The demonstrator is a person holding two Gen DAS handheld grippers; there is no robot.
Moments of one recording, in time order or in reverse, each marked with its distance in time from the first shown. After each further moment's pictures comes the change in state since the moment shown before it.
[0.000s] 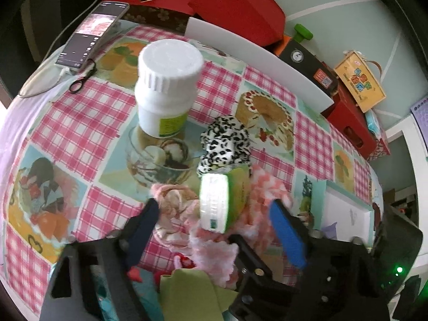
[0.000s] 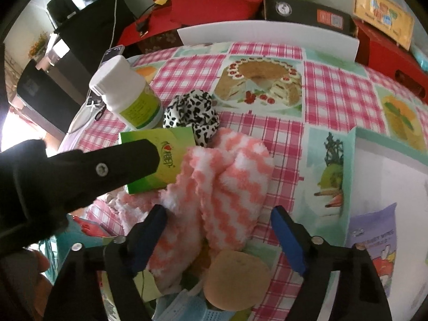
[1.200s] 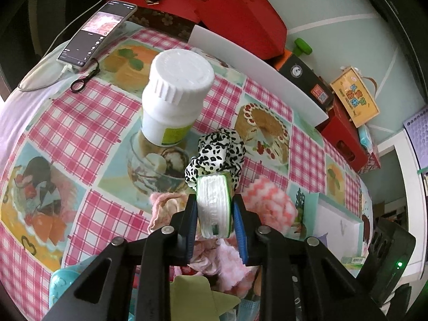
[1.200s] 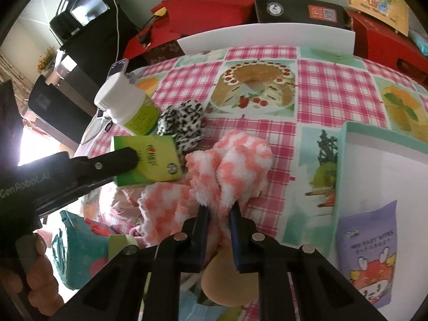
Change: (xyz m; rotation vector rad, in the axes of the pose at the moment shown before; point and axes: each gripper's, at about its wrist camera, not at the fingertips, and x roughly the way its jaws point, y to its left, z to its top) left arm -0.009 0.014 0.001 -0.059 -0.050 -0.052; right arm -0.012 -0.022 -0.001 0.037 -0.036 0.093
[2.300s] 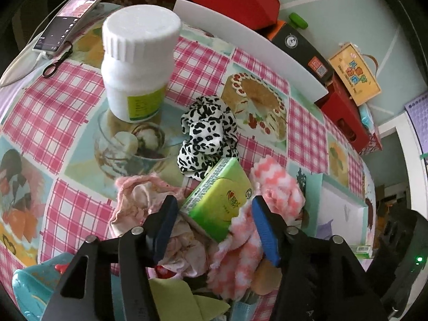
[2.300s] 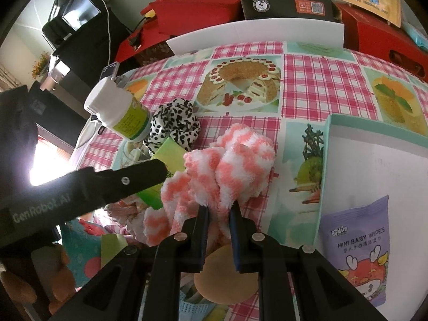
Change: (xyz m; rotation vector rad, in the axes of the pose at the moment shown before) left arm 0.041 -0.016 -0.010 0.050 0.110 -0.001; right arm -0.001 -0.013 0.001 0.031 0.018 0.000
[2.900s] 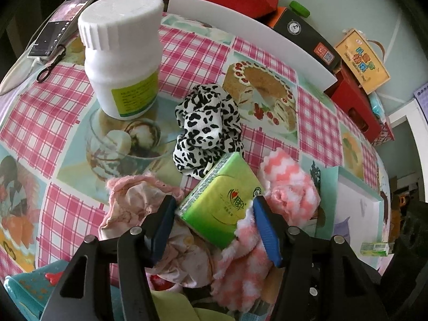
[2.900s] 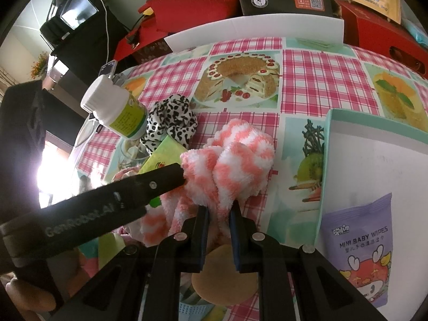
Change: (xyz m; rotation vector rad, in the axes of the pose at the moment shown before) left arm 0.018 -0.010 -0.002 0.041 0.010 0.067; right arm 0.003 -0.002 0.000 0.004 0.011 0.001
